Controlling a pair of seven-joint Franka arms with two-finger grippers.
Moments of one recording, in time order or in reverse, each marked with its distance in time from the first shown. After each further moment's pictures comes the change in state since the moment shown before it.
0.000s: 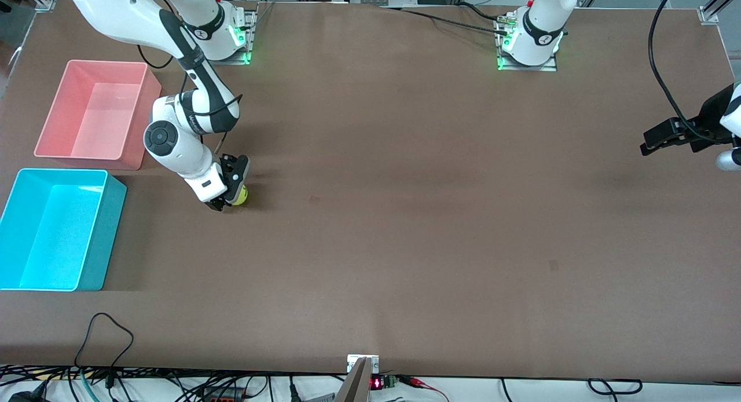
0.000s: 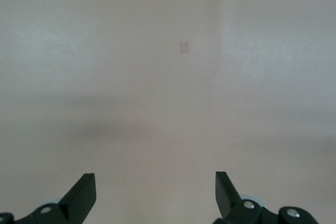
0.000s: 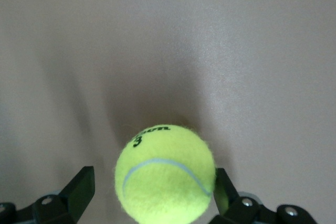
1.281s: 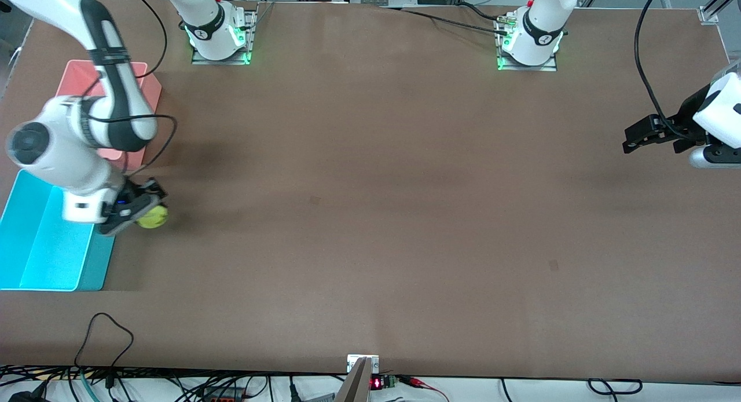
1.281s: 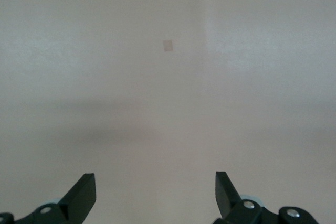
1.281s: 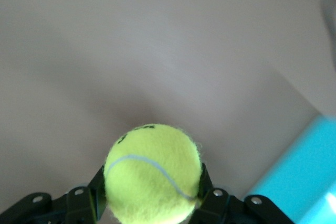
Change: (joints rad) left arm 0.000 -0.001 -0.054 0.001 0.000 -0.006 0.006; right arm -0.127 -0.066 -0.201 0.268 0.007 -0.241 0.373
